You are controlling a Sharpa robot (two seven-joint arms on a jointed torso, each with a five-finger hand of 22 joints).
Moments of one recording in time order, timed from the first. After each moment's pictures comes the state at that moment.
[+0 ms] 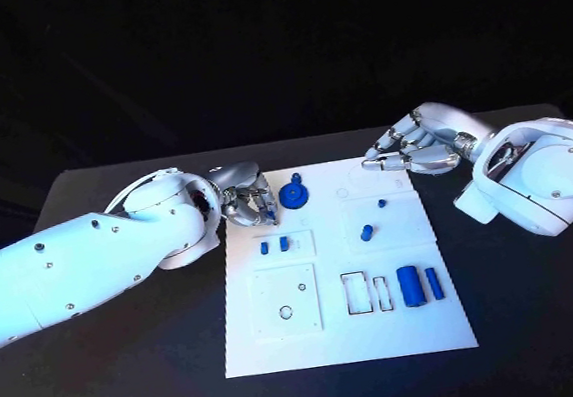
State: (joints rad) left arm 1.25 -0.84 -0.01 1.57 -1.36 -0.11 -0.26; left_hand 1.48 -0.17 0.49 0.06 0.08 1.15 0.13 0.10 0.07 1.29 0.06 0.09 0.08 1.47 -0.03 1.38 1.21 0.08 1.47 0.08 1.25 1.31; right arm 1.32 -0.94 -0.04 1.70 -1.00 -0.36 -0.08; right_hand 1.27 0.01 -0.08 0.19 0.32 1.03 0.13 0.12 0.10 1.47 0.05 1.44 1.31 1.47 -0.02 1.53 1.31 0.04 1.47 0.08 1.51 1.31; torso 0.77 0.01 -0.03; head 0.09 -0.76
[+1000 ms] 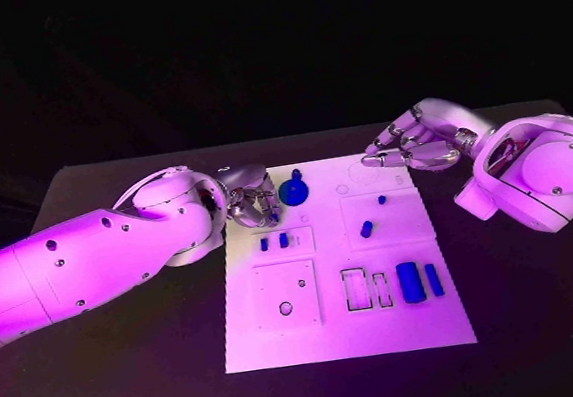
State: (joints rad) left arm 1.25 -0.81 -0.01 1.55 -1.40 -0.07 -0.27; left_hand 1.48 -0.17 0.49 0.06 0.07 1.15 0.13 0.10 0.07 1.29 0.06 0.09 0.08 1.47 -0.03 1.38 1.21 0.08 1.47 0.08 1.25 1.31; right arm 1.32 -0.94 -0.04 1.70 -1.00 -0.36 -0.08; right_hand 1.27 0.01 -0.08 0.19 0.32 1.03 0.13 0.12 0.10 1.47 0.05 1.44 1.31 1.47 -0.02 1.53 1.31 0.04 1.47 0.08 1.51 1.31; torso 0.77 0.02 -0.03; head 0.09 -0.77
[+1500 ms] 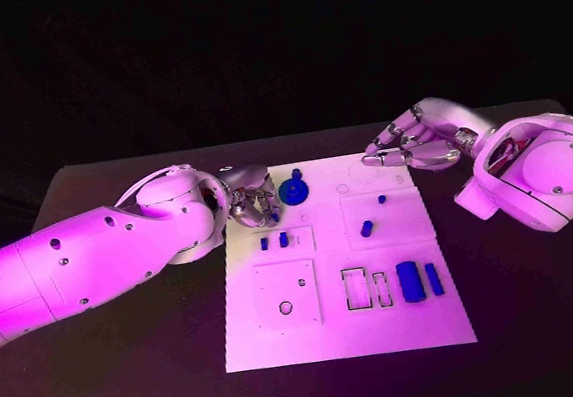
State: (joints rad) left arm 1.25 -0.80 -0.01 1.55 -1.43 -0.04 -0.28; left_hand 1.46 -0.18 0.49 0.06 0.07 1.14 0.14 0.08 0.07 1.28 0.07 0.07 0.08 1.47 -0.03 1.38 1.21 0.09 1.47 0.08 1.24 1.31; right arm 1.32 -0.94 -0.04 1.70 -1.00 -0.36 -0.08; right_hand 1.27 0.01 -0.08 0.19 0.32 1.03 0.13 0.12 0.10 1.47 0.05 1.44 1.31 1.47 -0.02 1.53 1.31 0.04 1.47 0.08 1.51 1.31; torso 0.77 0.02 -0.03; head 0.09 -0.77
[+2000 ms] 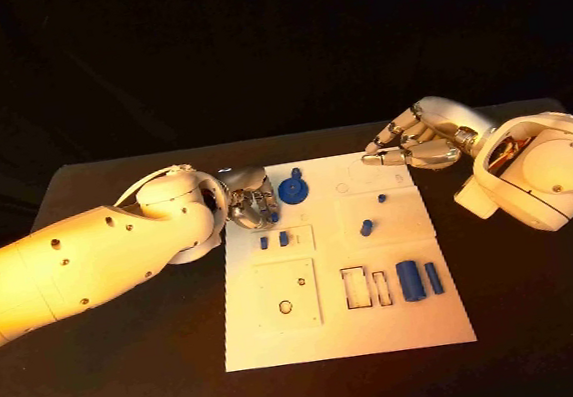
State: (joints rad) left arm 1.24 -0.80 -0.01 1.54 -1.44 -0.02 -0.30; left_hand 1.44 -0.20 0.49 0.06 0.07 1.03 0.15 0.06 0.06 1.19 0.08 0.07 0.07 1.47 -0.01 1.38 1.19 0.09 1.46 0.09 1.20 1.31; right arm 1.32 -0.94 -0.04 1.70 -1.00 -0.36 -0.08; right_hand 1.27 0.01 -0.08 0.19 0.32 1.03 0.13 0.12 0.10 1.47 0.05 1.44 1.31 1.47 -0.02 1.53 1.31 0.04 1.47 0.08 1.51 1.31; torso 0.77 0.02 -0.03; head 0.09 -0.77
